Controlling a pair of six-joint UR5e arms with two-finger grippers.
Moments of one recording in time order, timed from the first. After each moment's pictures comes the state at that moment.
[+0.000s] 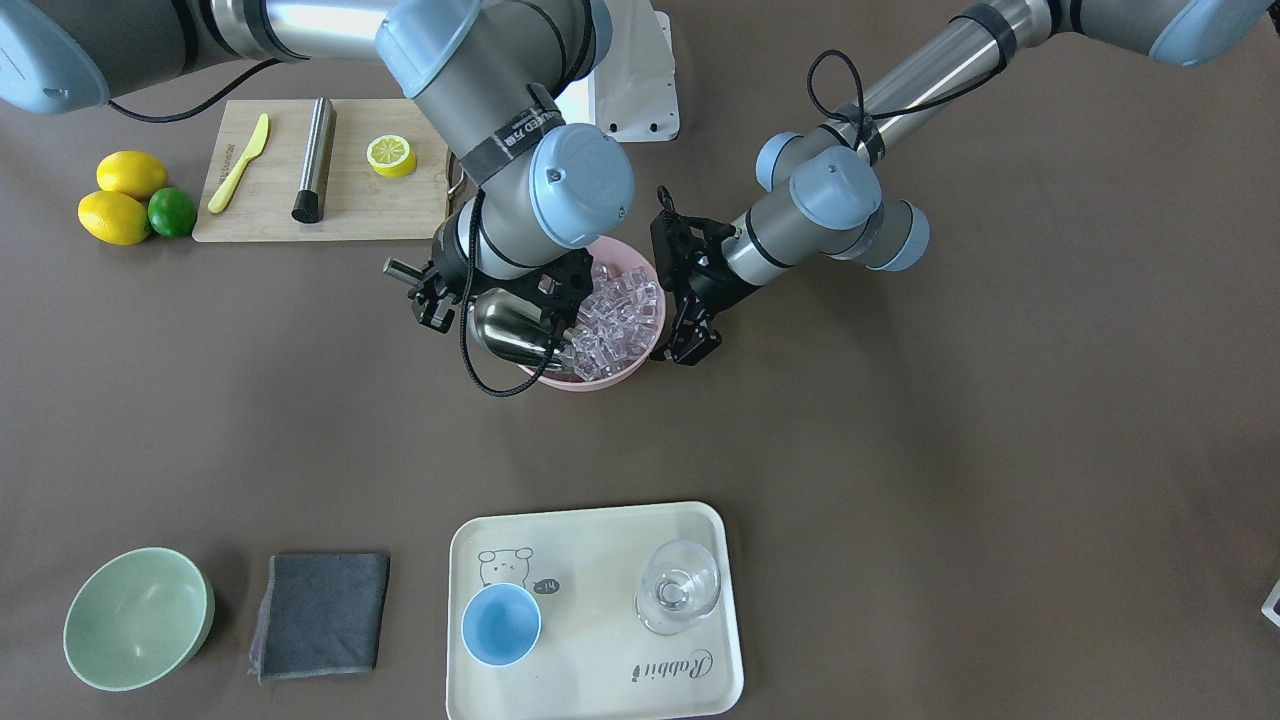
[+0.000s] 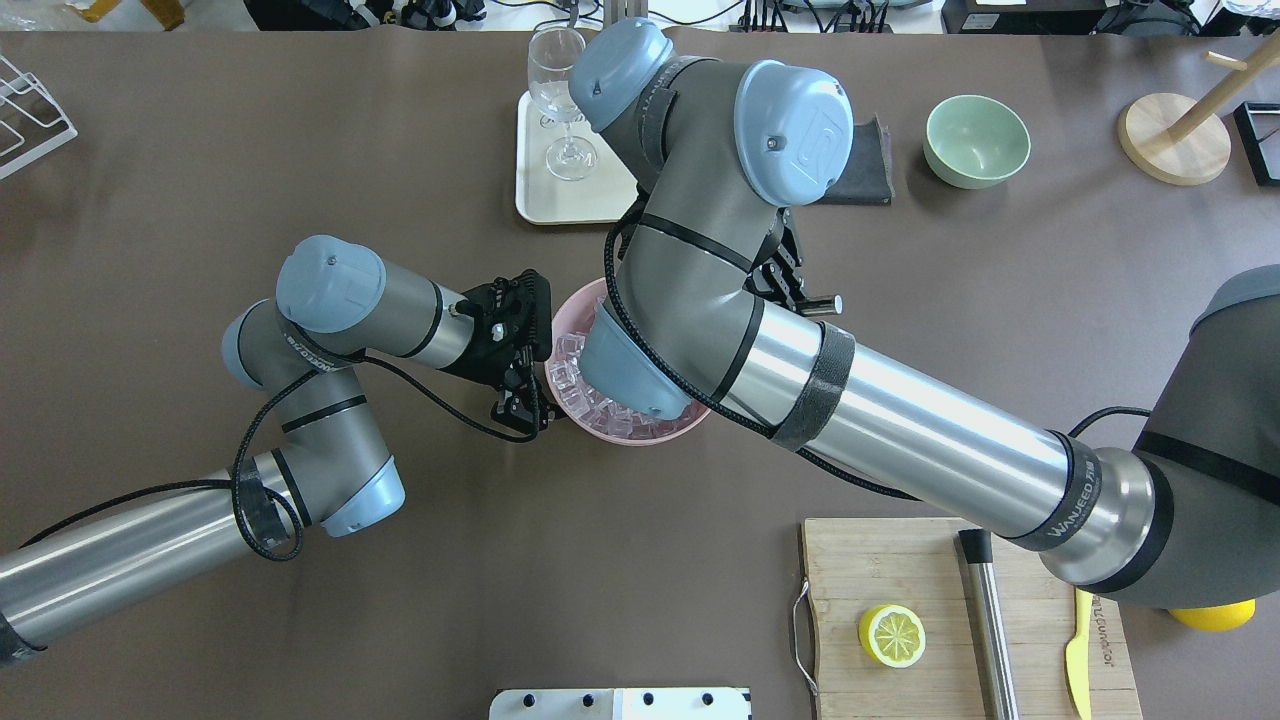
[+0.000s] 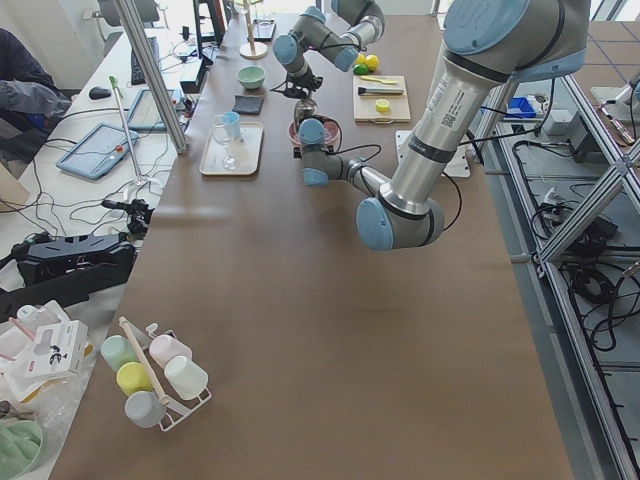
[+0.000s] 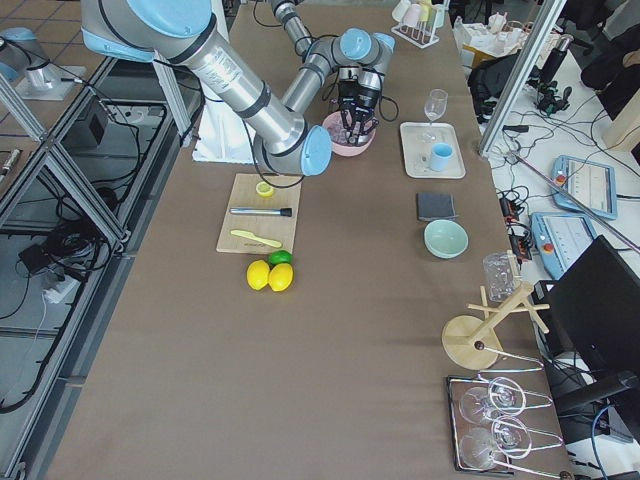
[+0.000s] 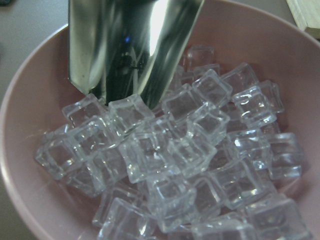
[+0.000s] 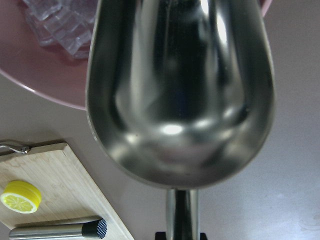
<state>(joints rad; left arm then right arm) -0.58 -2.17 -1.33 -2.57 -2.09 0.06 0.64 -0.54 1.43 -2.45 1.86 -0.48</state>
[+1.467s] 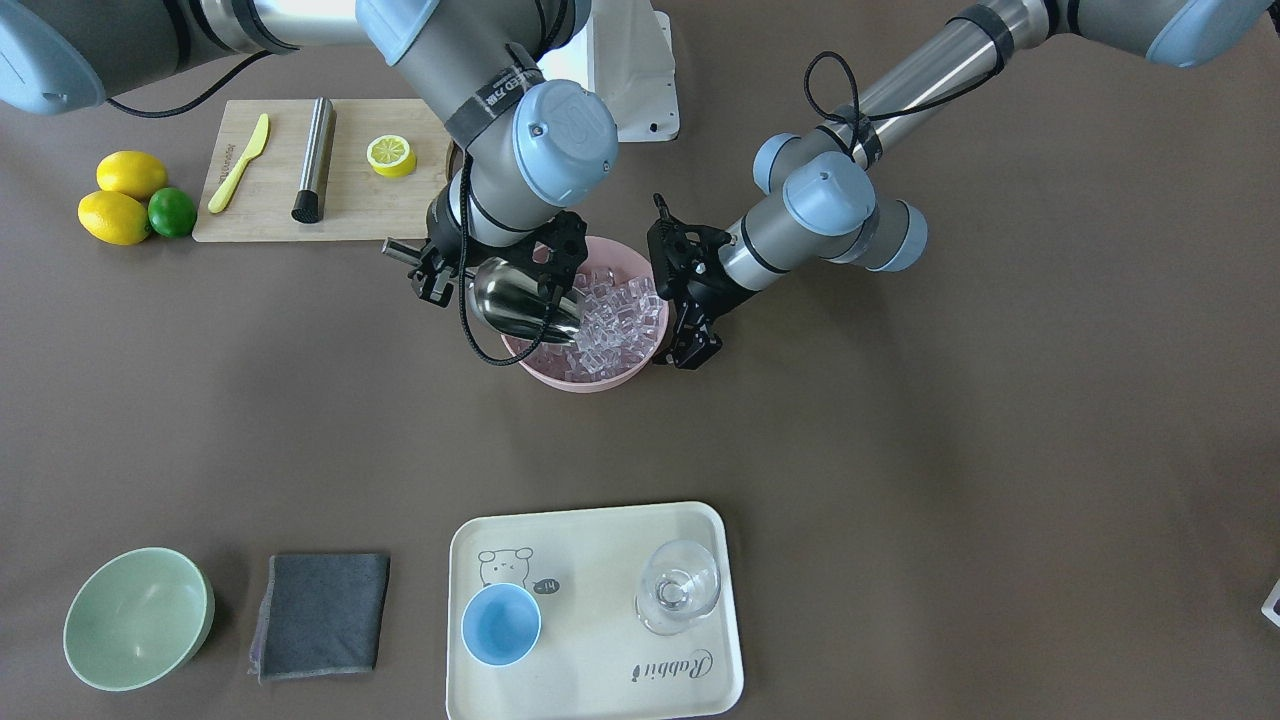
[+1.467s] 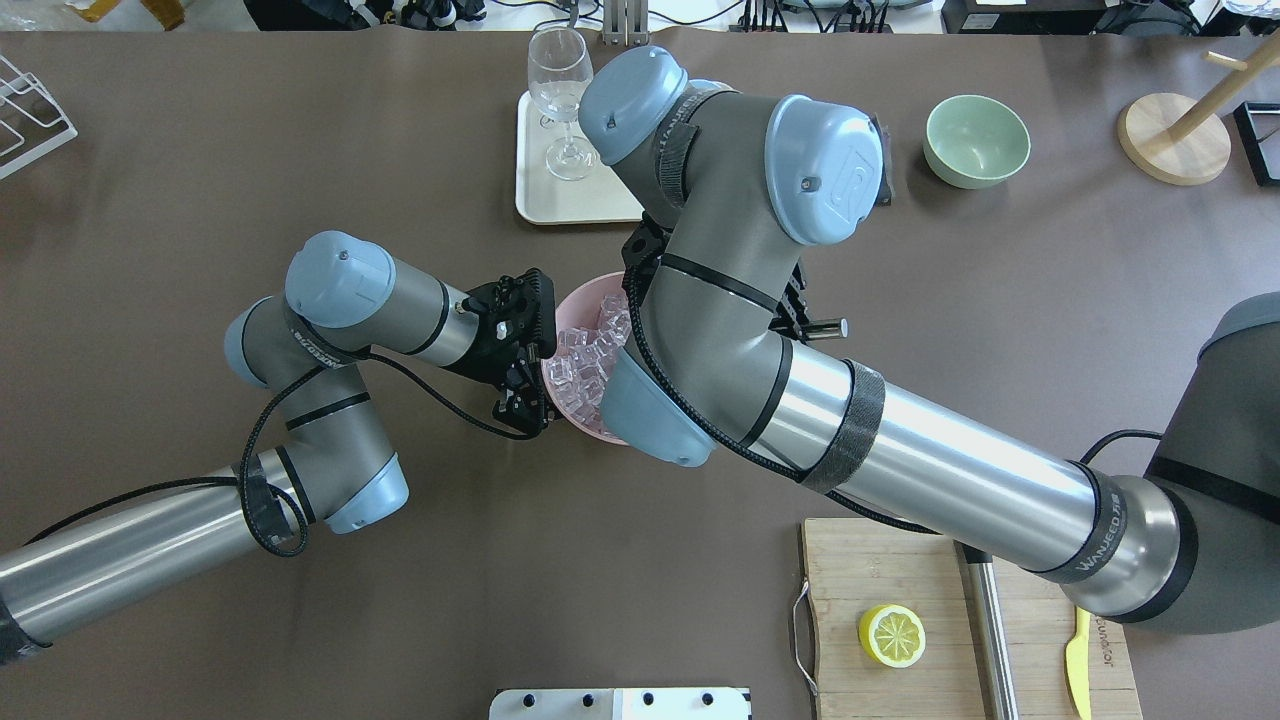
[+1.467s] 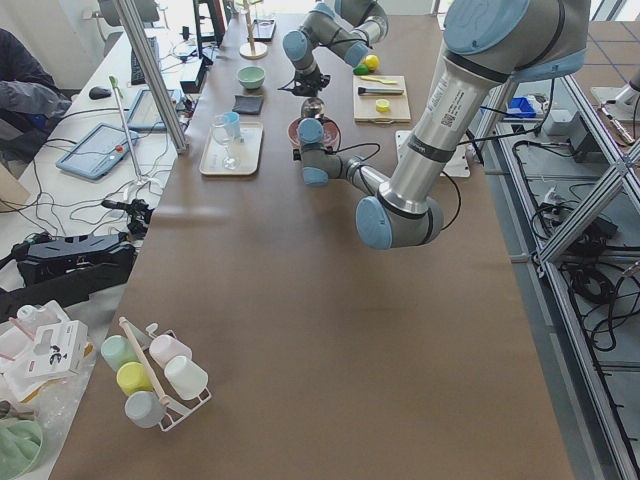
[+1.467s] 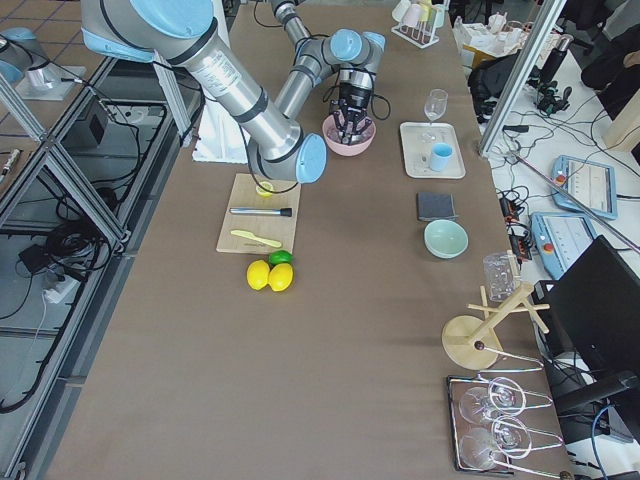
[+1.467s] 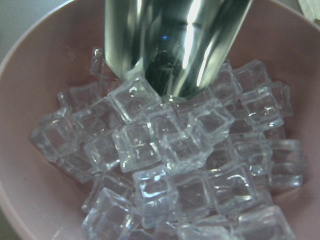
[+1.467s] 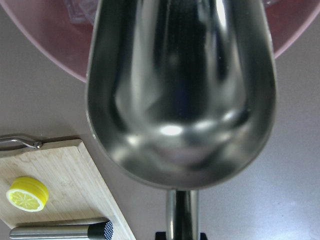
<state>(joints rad) -0.58 -2.18 -1.32 -2.53 -2.10 0.05 0.62 -0.59 1.53 -2.47 1.86 -0.49</state>
